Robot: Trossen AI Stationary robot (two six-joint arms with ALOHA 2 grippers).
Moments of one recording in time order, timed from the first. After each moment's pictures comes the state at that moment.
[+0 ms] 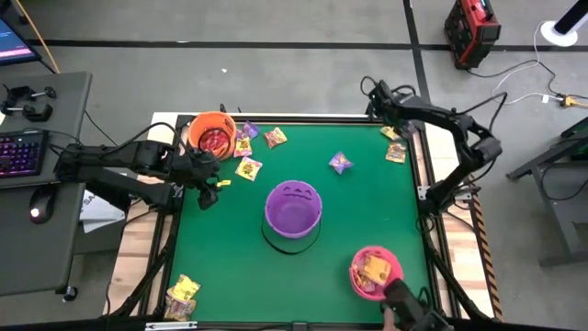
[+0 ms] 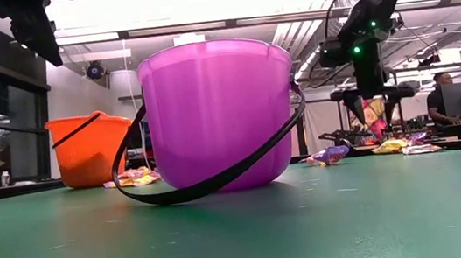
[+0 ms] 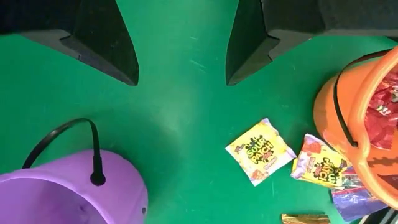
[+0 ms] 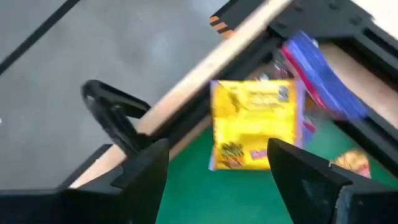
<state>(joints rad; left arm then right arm) -0.06 0.96 1.06 -1.20 -0.22 -0.48 -0.97 1.62 1.07 -0.70 0.44 1.30</state>
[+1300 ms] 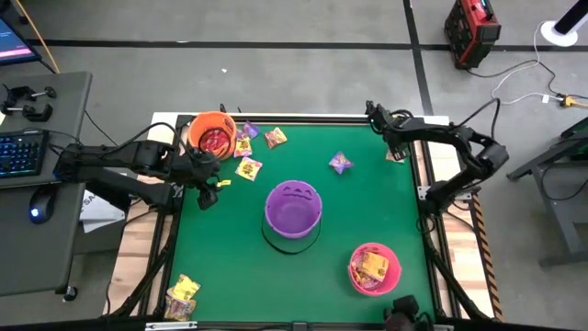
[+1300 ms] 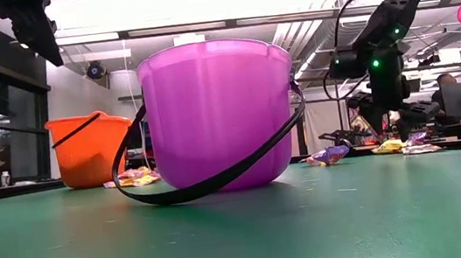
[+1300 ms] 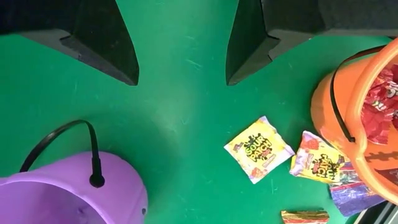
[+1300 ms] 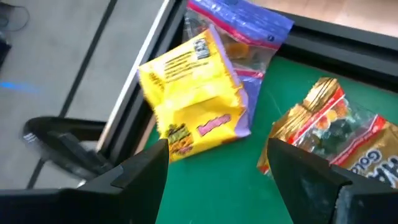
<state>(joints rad) -0.06 0.96 1.06 -1.20 -0.23 -0.46 -0.87 1.53 0.77 -0.49 0.55 1.78</state>
